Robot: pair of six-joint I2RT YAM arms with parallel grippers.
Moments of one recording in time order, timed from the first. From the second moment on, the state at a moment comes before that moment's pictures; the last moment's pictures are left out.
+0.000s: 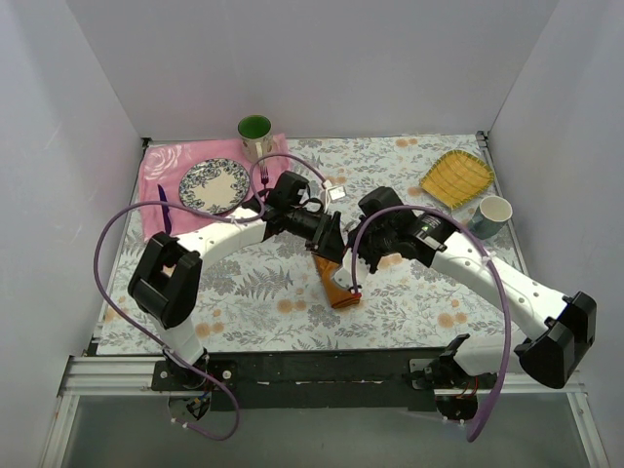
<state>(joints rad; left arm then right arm) -0.63 1.73 1.24 -0.27 1.06 -0.43 0.81 1.29 1.22 -0.86 -0.18 -1.83</state>
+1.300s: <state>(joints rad) -0.39 1.34 0.88 0.09 1.03 -0.61 0.77 0.94 0.90 -0.43 -0.33 -1.61</state>
